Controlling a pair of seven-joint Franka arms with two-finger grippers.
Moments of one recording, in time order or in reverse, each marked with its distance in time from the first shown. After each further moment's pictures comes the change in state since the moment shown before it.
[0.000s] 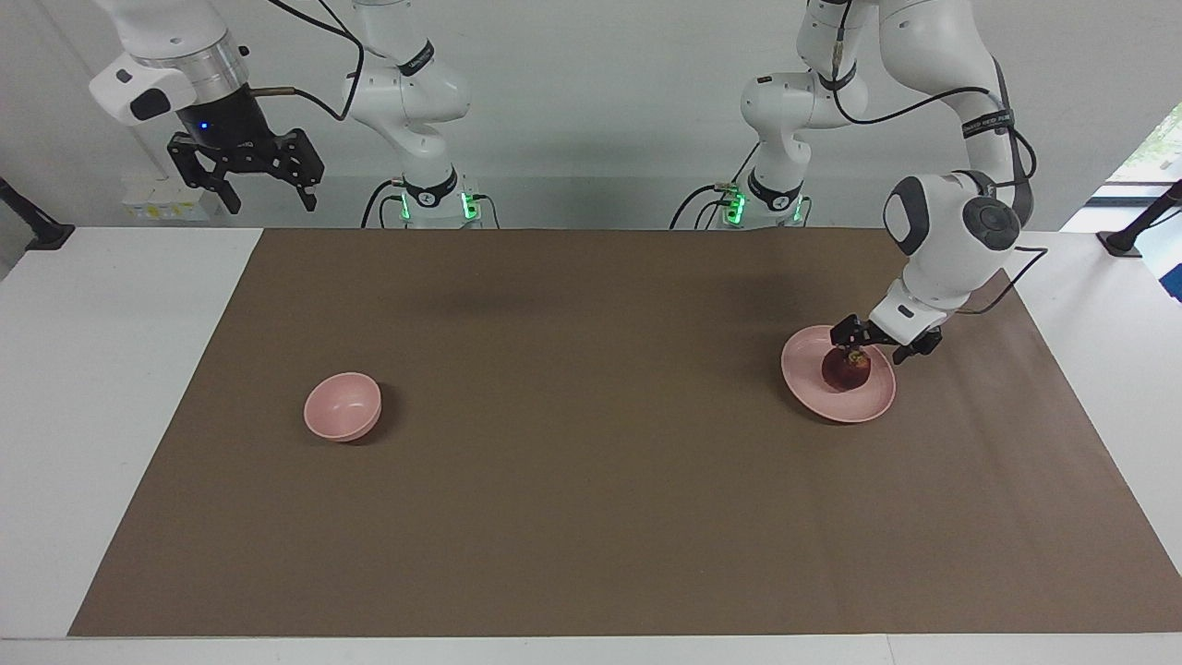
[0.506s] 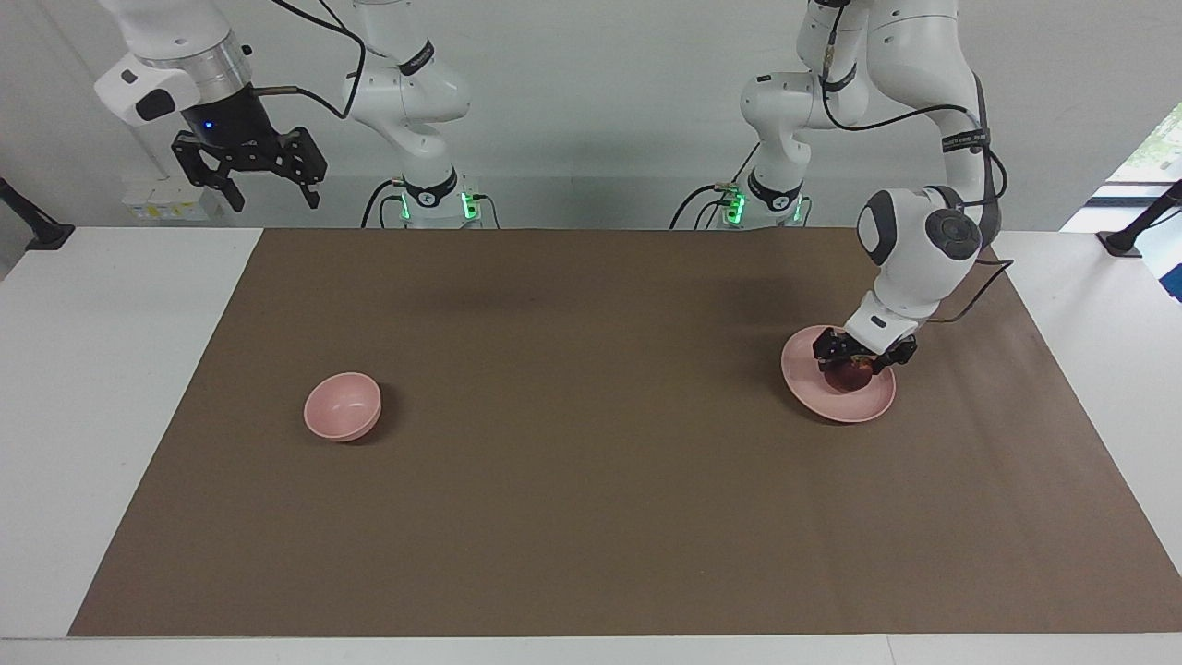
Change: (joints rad) left arm -0.011 0.000 0.000 -0.006 0.000 0.001 -0.006; right arm 0.010 -0.014 0.006 -0.019 0.005 -0.009 0.000
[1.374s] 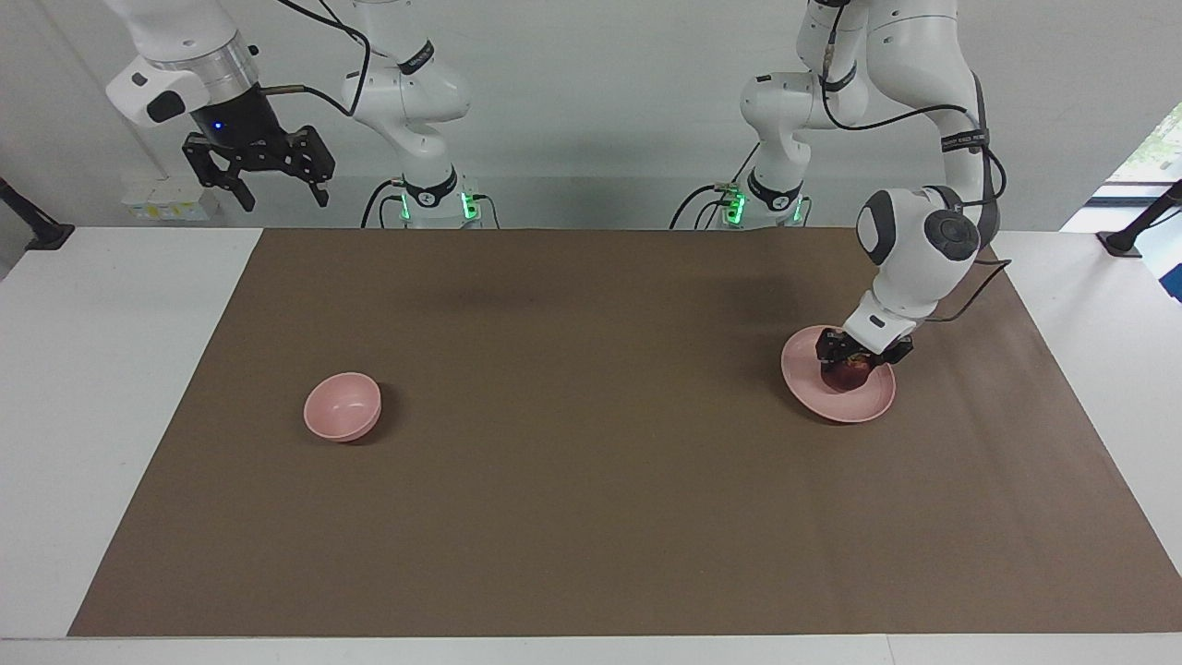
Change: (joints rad) left arm -0.020 0.018 0.001 0.103 -0.002 -0.136 -0.090; right arm 0.002 -0.017 0.000 -0.027 0.025 0.006 0.000
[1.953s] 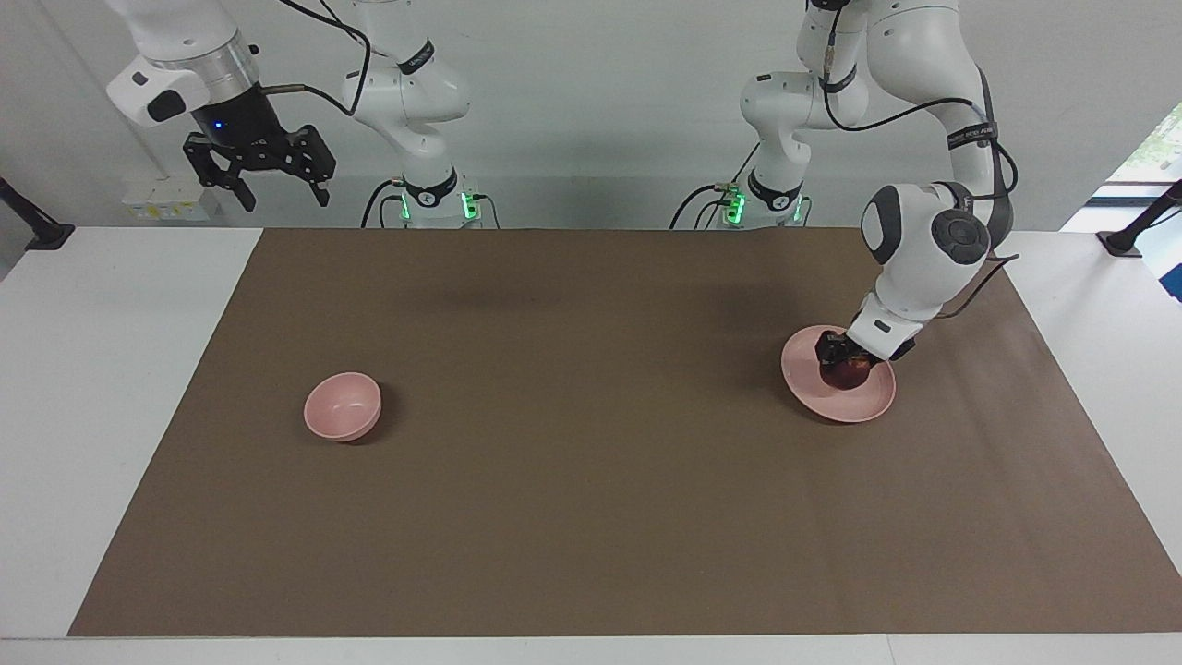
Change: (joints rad) left arm -0.091 0.106 -0.002 0.247 -0.124 -0.216 -0.337; right arm 0.000 0.000 0.000 -0.001 0.002 0.001 0.000
